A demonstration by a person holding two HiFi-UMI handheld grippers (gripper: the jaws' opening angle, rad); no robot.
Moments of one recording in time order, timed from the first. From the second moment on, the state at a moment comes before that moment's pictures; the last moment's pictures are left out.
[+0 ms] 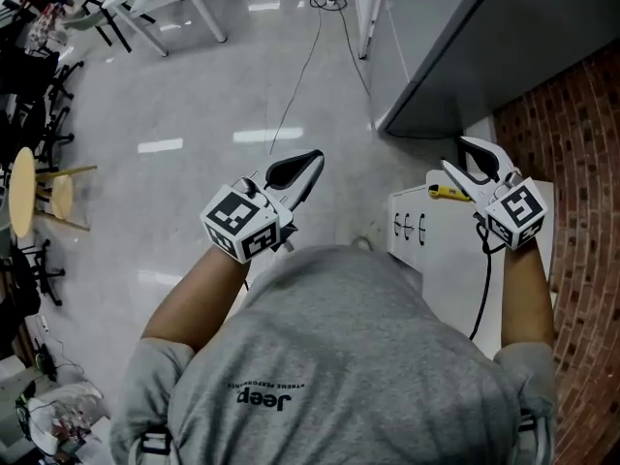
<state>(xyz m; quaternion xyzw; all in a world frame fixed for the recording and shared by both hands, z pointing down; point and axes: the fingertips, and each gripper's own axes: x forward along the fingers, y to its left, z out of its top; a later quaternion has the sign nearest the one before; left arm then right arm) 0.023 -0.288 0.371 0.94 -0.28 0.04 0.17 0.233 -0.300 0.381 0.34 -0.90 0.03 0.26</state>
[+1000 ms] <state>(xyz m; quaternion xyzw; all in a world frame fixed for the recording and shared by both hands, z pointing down) 0.264 -0.278 0.517 0.96 -0.15 0.15 0.20 0.401 -0.244 0.644 0.11 -0.83 0.06 0.55</state>
